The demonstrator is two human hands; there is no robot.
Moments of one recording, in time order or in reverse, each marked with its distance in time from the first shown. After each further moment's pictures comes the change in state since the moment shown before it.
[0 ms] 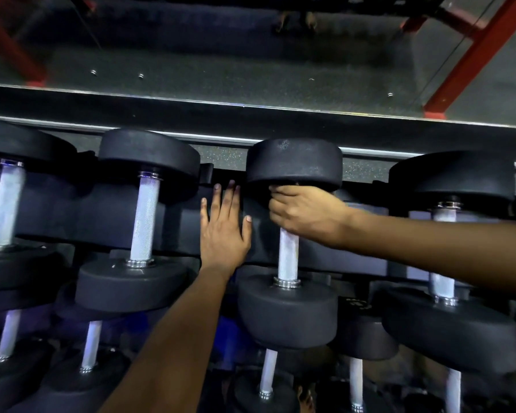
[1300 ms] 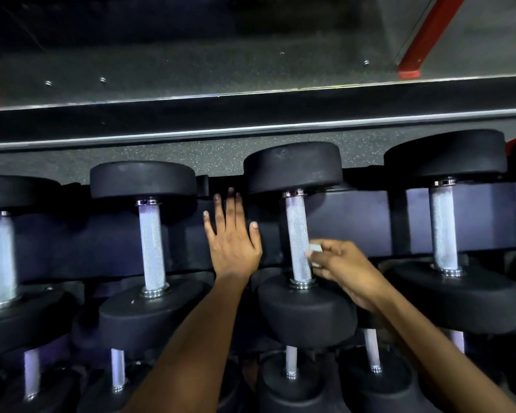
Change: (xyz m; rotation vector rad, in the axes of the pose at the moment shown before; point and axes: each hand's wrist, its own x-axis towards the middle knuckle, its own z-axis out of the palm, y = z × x) left_hand 0.004 0.003 -0.004 0.056 -0.088 0.007; right_hand -0.029 -0.086 -0.035 2.352 0.207 1.510
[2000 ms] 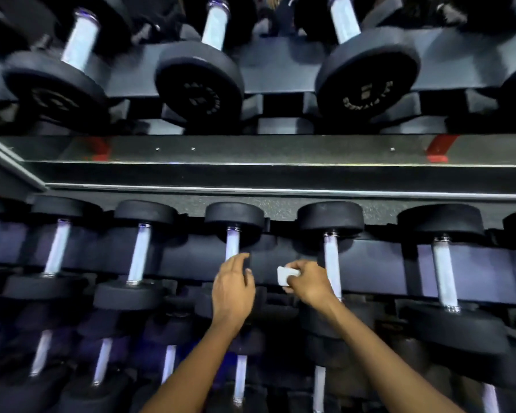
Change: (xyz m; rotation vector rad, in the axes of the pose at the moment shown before) left_hand -0.070 -0.064 -0.155 -0.369 0.025 -0.206; right_hand -0.060 -0.045 0.105 -0.377 0.126 -0.215
